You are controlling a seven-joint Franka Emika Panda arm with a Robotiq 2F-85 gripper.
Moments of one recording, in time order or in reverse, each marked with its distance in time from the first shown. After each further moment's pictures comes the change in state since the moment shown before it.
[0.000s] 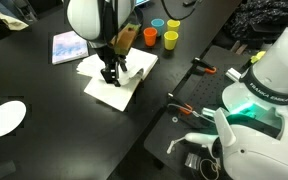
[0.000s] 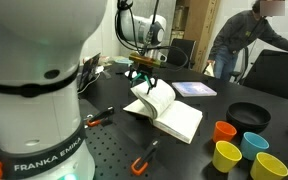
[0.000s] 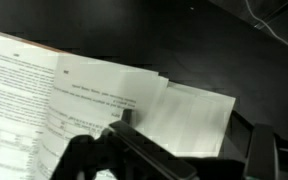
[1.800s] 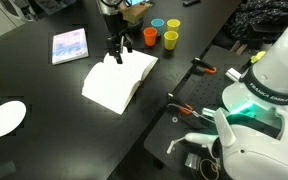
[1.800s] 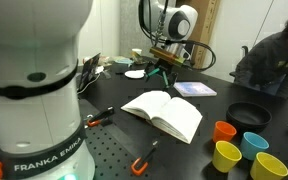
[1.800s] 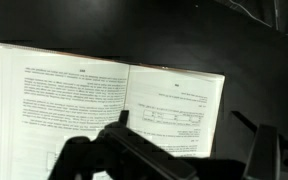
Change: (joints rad) arm -0.176 -0.094 -0.020 0.009 0.200 -0.104 -0.222
